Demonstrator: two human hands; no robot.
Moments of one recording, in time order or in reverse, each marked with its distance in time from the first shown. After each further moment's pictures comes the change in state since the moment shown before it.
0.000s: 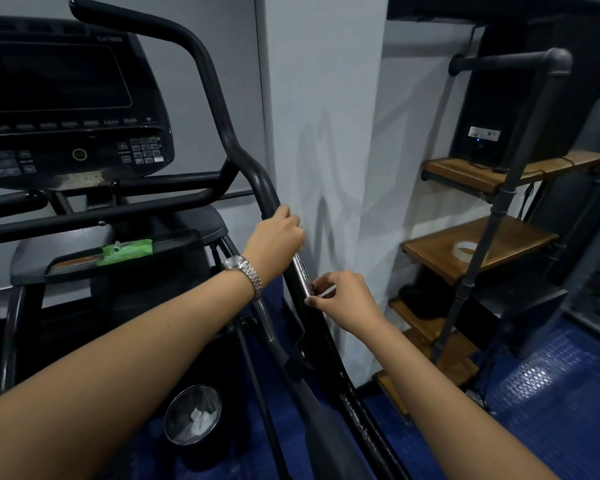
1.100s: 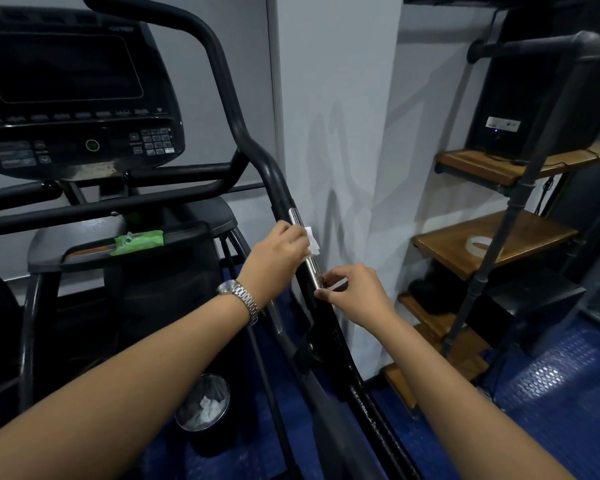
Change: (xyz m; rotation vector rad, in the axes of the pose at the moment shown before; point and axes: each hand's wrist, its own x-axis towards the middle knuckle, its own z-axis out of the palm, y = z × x) left_hand -0.040 0.000 0.030 -0.217 0.289 0.023; right_hand -0.001 0.003 -0.001 0.028 0.006 -0.025
